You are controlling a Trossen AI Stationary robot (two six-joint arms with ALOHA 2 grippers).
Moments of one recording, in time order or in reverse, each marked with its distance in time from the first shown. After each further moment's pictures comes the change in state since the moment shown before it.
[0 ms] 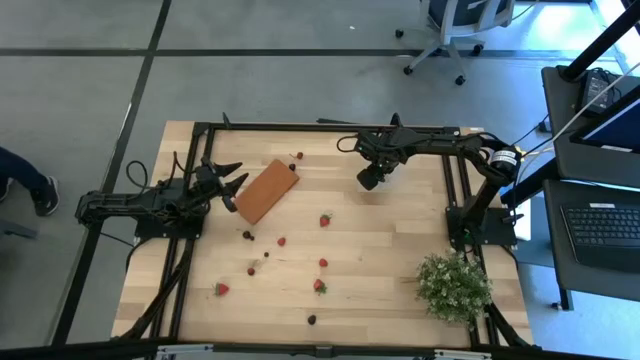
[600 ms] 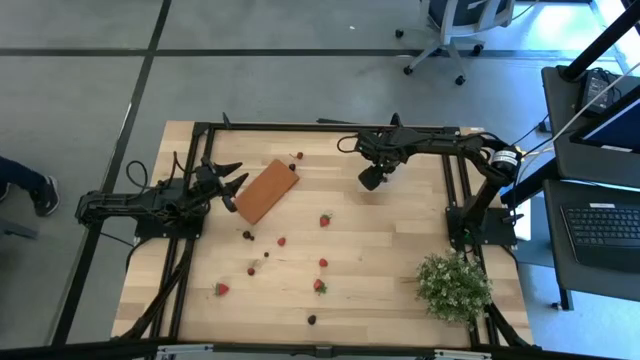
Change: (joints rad) left arm 0.000 0.000 0.000 0.000 0.000 0.001; right arm 0.000 -0.008 0.026 -0.062 0.000 -0.020
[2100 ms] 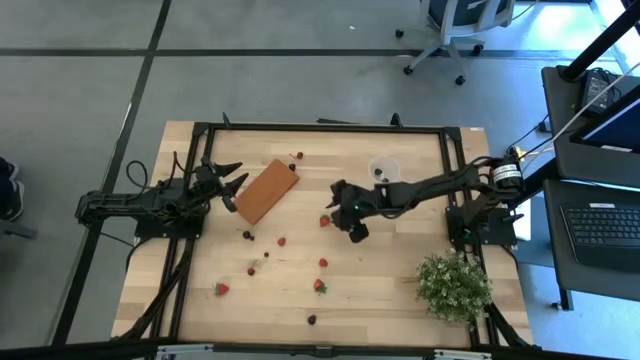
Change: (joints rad) left arm 0.000 0.000 0.000 0.000 0.000 -0.001; right arm 0.485 -0.022 -0.242 0.897 -0.073 -0.967
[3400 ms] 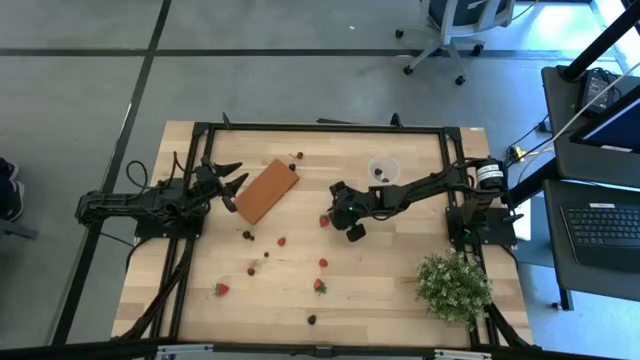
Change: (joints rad) left arm 0.000 0.000 0.000 0.000 0.000 0.000; right arm -0.034 0.124 -0.025 0.100 0.021 -0.002
